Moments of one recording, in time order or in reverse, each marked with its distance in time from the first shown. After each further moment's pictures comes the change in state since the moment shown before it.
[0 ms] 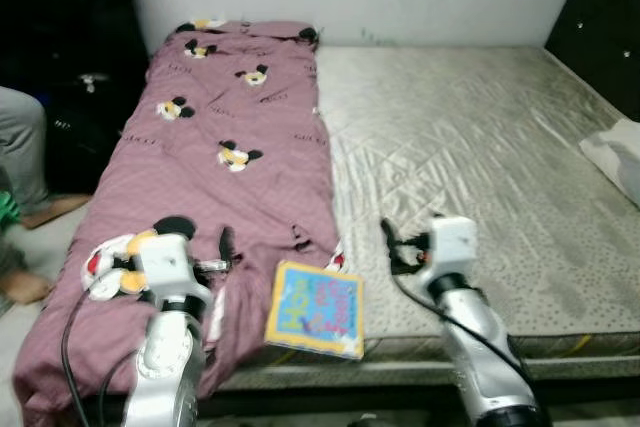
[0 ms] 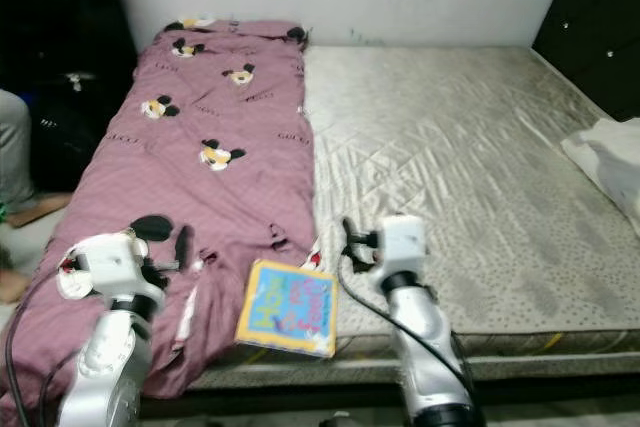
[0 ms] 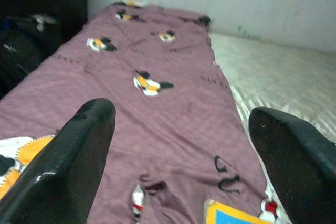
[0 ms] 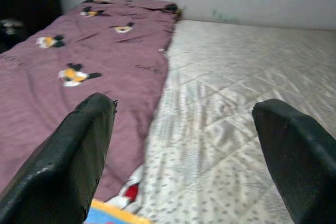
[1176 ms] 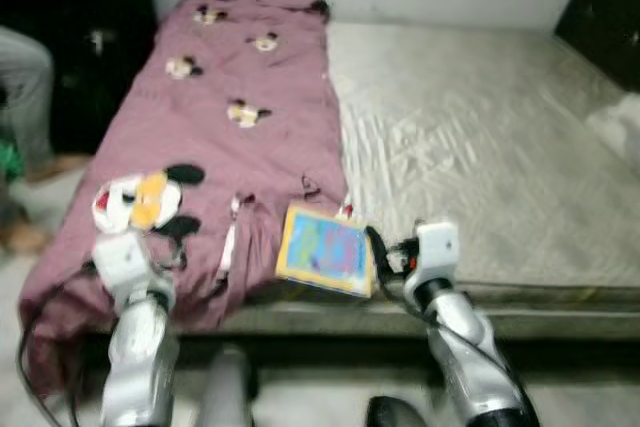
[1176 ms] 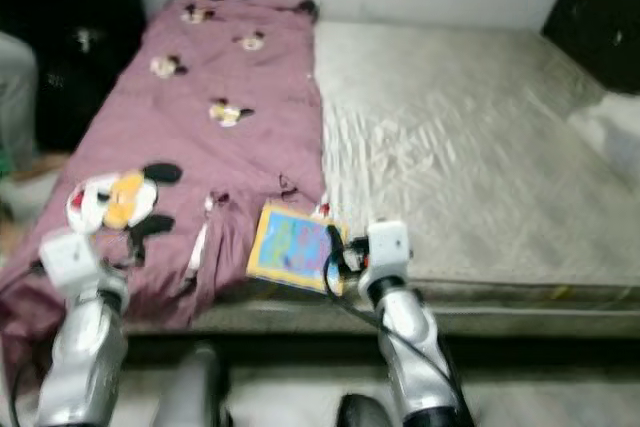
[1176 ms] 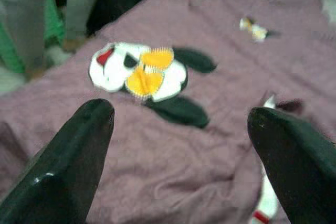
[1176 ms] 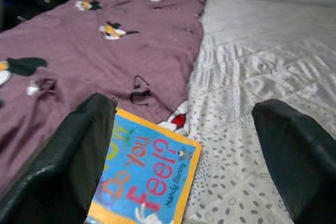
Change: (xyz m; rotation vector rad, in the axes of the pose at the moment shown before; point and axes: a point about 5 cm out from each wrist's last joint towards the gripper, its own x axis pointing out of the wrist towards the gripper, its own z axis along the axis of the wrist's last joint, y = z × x) left arm 0.015 0.041 -0.010 -0.030 0.088 0.287; right arm -0.001 0.008 -0.006 -0.015 0.035 0.053
